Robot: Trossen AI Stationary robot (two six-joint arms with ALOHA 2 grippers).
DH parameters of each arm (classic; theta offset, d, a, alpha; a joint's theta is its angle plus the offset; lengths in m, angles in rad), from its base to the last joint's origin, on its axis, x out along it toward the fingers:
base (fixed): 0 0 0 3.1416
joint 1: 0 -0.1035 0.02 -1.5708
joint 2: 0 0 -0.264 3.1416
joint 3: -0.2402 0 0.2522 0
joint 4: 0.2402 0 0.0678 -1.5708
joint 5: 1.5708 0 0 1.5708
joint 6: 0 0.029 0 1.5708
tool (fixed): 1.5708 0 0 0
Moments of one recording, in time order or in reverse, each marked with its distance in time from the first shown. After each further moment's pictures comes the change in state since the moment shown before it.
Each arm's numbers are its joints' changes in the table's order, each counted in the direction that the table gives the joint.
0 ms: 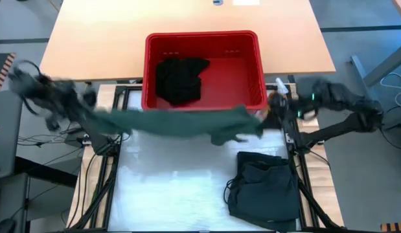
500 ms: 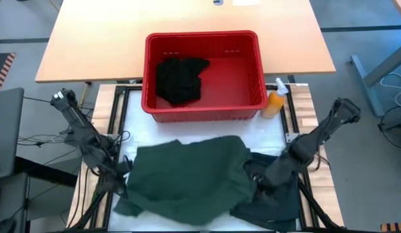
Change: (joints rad) left arm 0.002 -0.175 0.894 -0.760 0.611 -0.724; right arm -0.610 -0.267 0.337 -0.307 0.122 0.570
